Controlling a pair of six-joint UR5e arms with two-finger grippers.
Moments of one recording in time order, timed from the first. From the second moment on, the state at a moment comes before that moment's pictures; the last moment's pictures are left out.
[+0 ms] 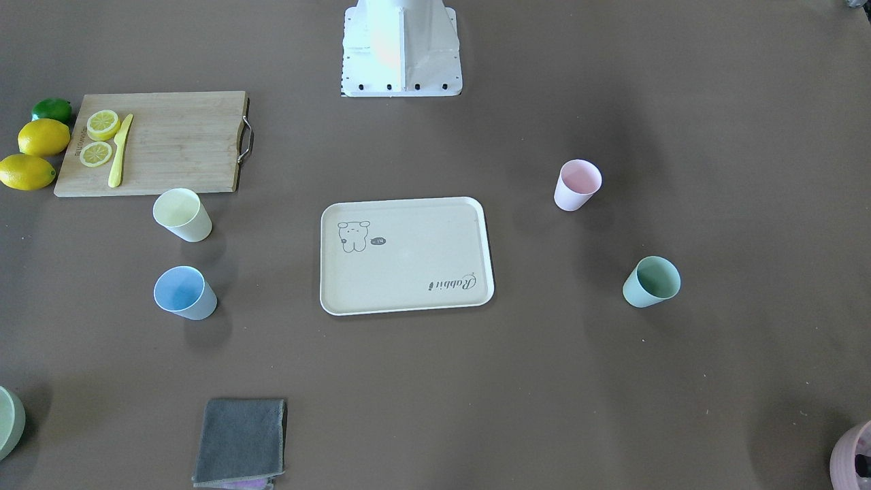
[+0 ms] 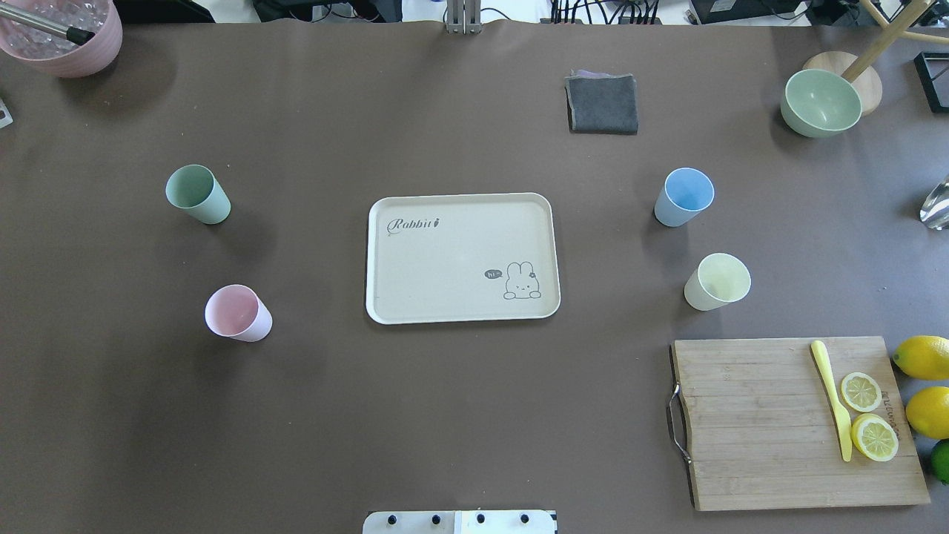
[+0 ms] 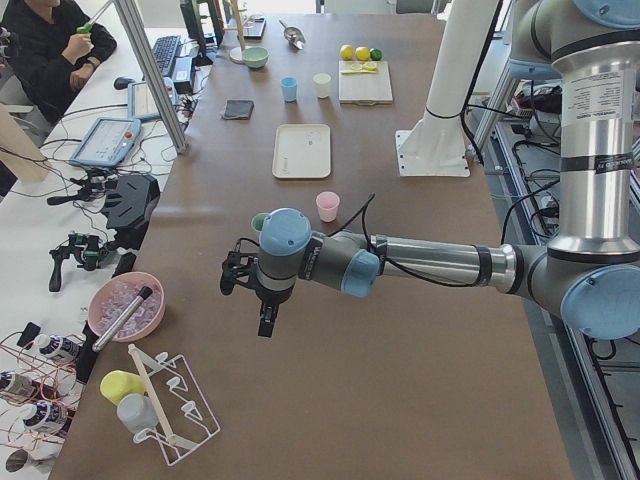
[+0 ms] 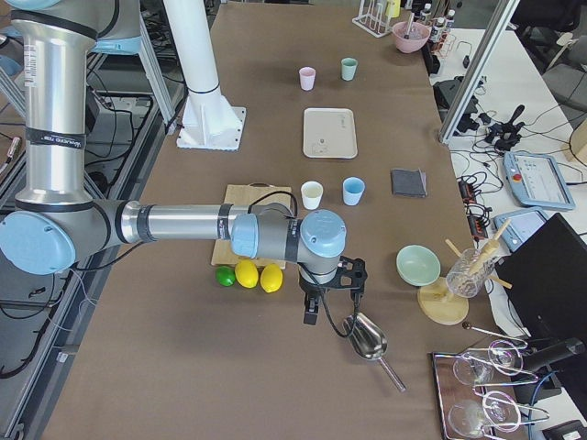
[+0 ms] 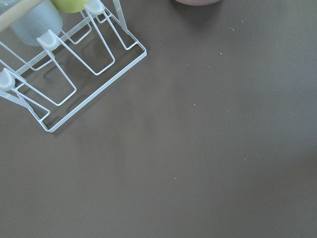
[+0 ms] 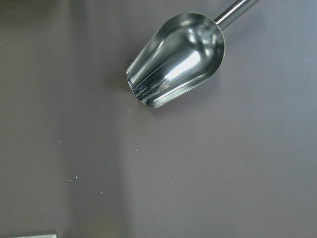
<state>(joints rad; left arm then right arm) -1.55 -1.48 -1.75 -1.81 -2.32 -0.20 1.61 -1.66 1.72 -1.68 2.33 0.03</state>
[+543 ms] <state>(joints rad) -1.55 -1.48 -1.75 -1.80 -2.32 -0.20 1.61 -1.66 1.72 -1.68 2.33 0.04</state>
